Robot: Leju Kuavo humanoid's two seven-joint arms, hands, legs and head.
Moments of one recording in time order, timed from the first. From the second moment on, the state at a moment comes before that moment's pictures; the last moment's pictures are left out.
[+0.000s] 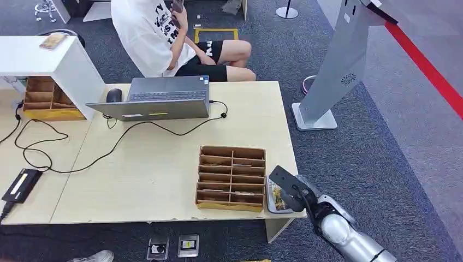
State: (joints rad) left arm -0.17 0.07 -1.25 -0.21 0.90 0.34 0.24; right arm -0.39 -0.43 0.79 -1.28 0.15 -0.13 0.42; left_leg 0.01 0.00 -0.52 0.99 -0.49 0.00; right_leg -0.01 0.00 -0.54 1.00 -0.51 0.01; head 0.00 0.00
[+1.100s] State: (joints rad) left arm -0.17 0.07 -1.24 -0.21 0.89 0.33 0.24; right arm -0.38 -0.45 0.79 -1.30 0.15 -0.14 0.42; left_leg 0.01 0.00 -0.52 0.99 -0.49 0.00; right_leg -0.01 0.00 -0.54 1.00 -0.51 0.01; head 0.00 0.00
